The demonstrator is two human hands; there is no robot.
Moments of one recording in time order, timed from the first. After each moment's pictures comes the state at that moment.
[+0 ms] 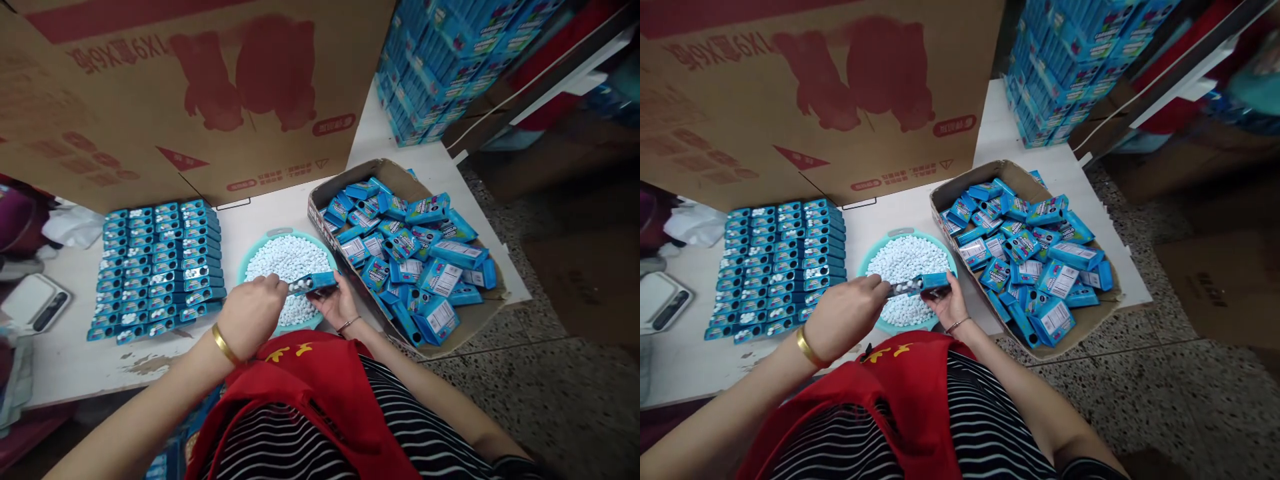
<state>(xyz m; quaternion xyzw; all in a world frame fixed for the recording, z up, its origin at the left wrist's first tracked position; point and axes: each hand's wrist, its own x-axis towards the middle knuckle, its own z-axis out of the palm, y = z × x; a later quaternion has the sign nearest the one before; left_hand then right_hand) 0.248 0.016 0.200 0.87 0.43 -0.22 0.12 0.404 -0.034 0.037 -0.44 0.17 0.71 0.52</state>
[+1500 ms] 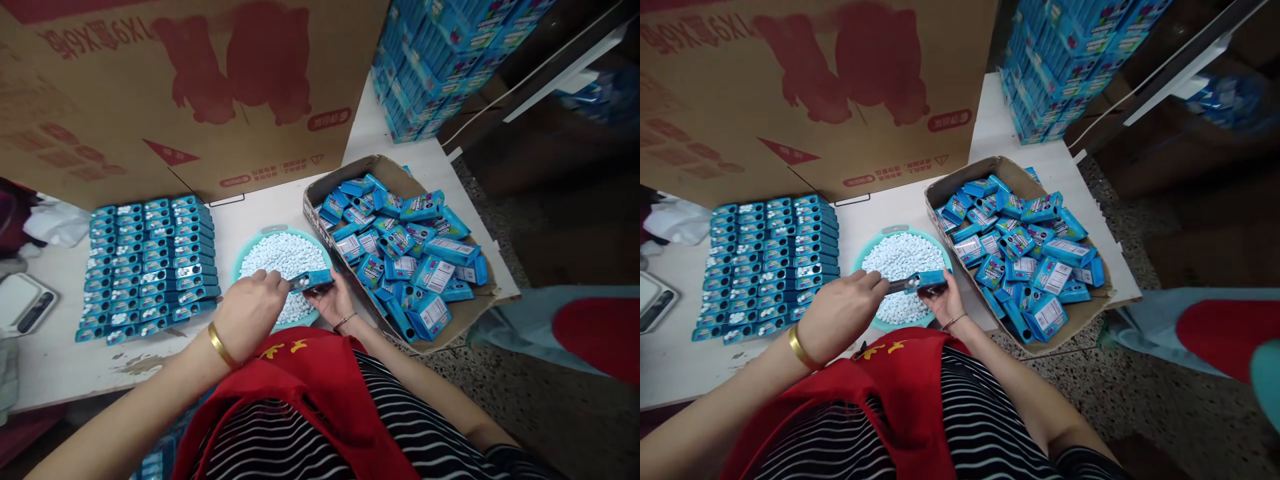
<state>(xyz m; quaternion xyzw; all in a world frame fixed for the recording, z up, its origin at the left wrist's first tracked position) 0.254 0.021 0.199 0.88 0.41 -0.20 0.14 0.409 -0.032 0.037 -0.45 0.17 0.71 0.52</state>
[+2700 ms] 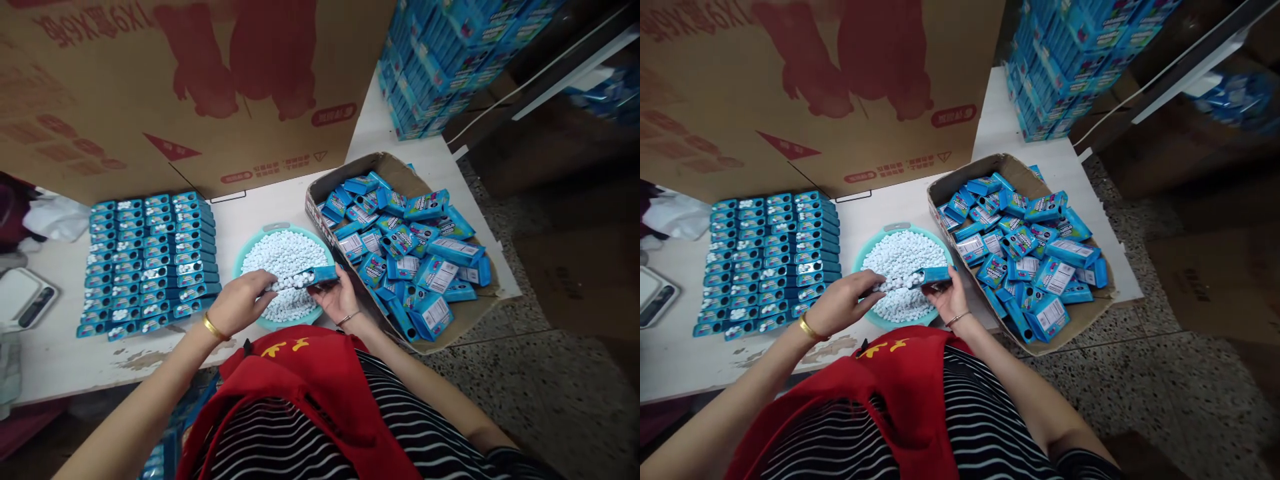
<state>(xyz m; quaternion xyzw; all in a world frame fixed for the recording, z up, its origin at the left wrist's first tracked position) 0.198 0.026 0.130 0.85 0.43 -0.03 0.31 0.414 -0.028 0.036 -0.45 0.17 0.70 0.53</state>
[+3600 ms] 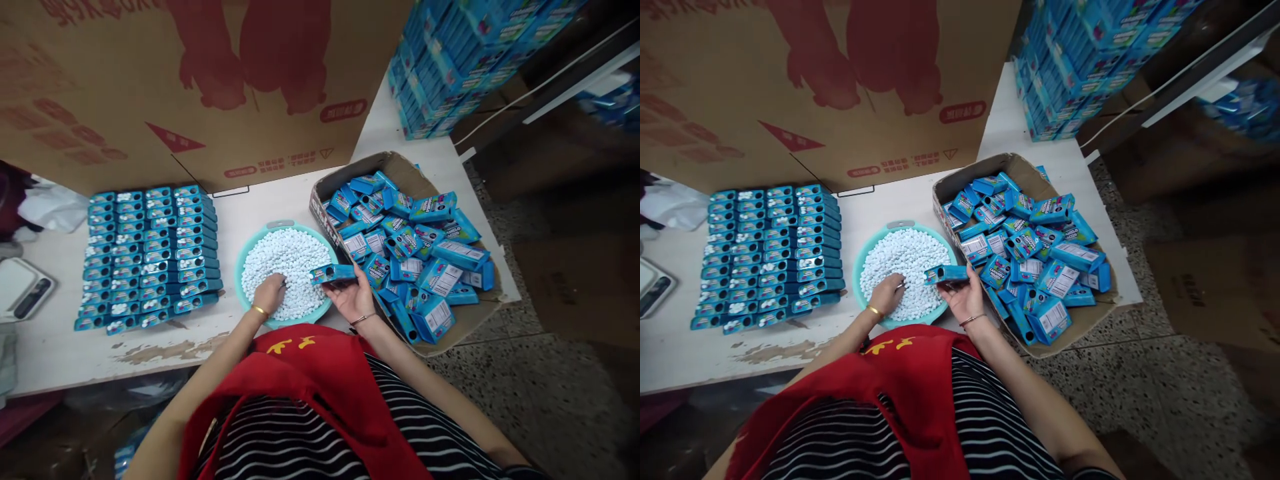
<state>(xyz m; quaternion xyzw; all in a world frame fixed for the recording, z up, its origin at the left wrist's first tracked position) 0.210 -0.006 -0.029 0.76 0.56 -0.05 0.32 0.435 -0.028 0.038 -0.49 0.20 0.67 0.53</state>
